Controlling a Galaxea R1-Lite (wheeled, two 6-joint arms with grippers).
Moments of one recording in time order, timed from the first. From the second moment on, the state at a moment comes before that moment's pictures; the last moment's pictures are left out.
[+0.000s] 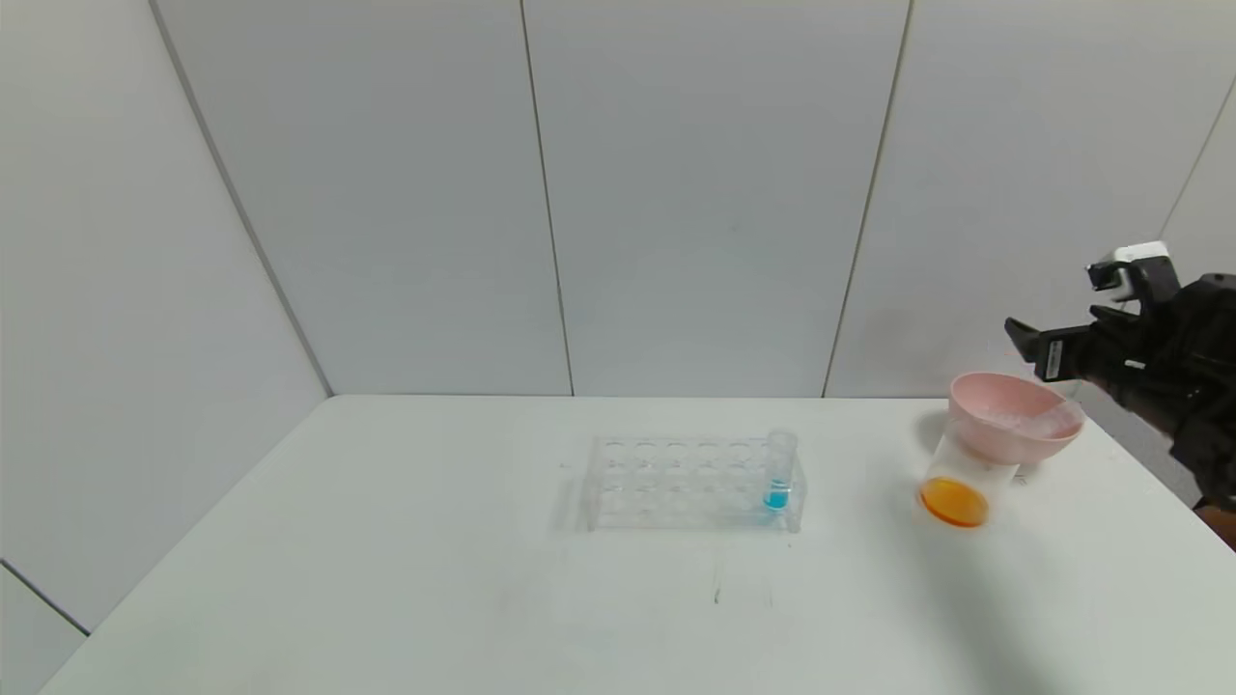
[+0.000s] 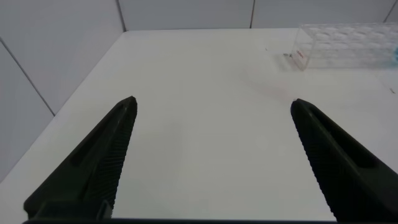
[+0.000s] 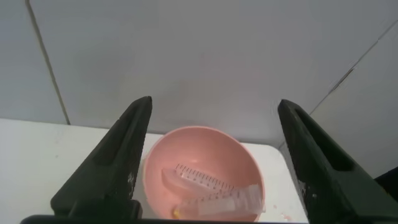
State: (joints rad) left arm 0.00 0.00 0.00 0.00 0.00 0.00; right arm -0.16 1.97 -0.95 -0.99 0.02 -0.22
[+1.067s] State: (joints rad) left arm 0.00 0.00 0.00 0.00 0.00 0.00; right arm -0.08 0.40 -0.69 -0.05 -0.20 -0.11
